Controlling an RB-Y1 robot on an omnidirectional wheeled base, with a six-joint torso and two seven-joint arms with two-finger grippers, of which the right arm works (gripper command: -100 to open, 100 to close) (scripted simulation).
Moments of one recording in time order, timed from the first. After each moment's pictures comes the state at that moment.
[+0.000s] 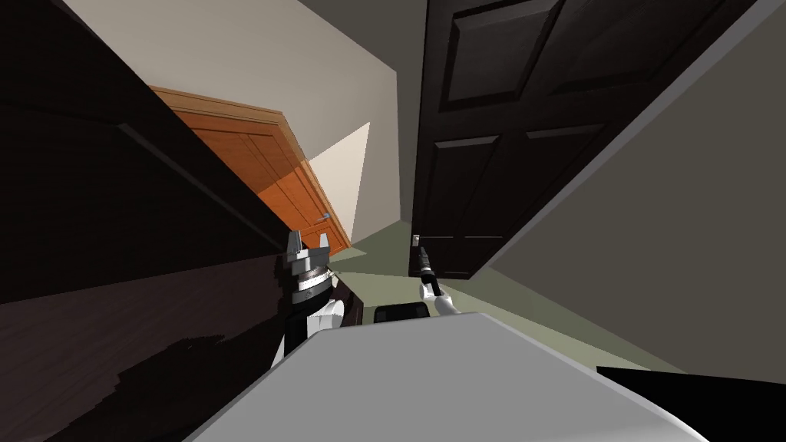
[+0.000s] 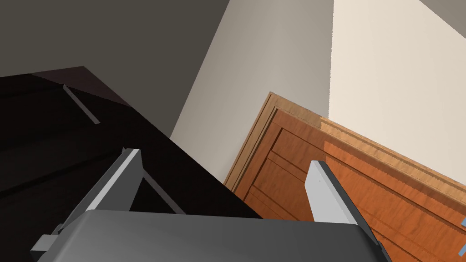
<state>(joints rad) -0.21 0.05 -0.01 -0.57 -0.27 -0.84 0.23</state>
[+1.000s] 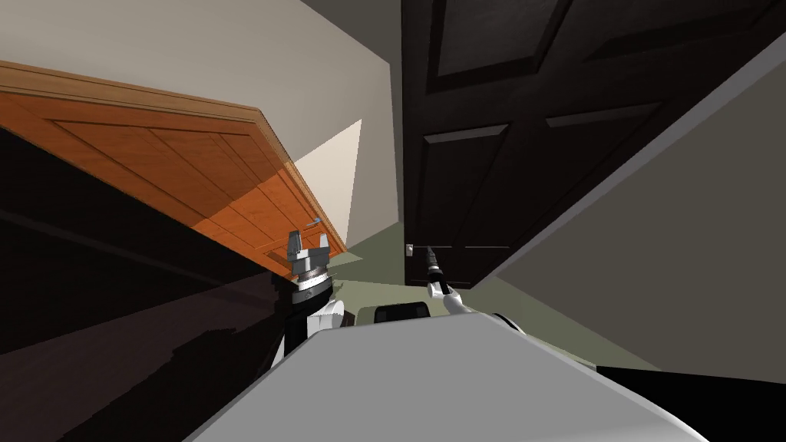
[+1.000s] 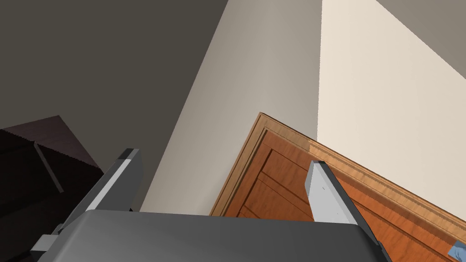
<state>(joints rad) -0.21 -0.05 -0.02 -0.56 -0.28 -0.84 0.24</state>
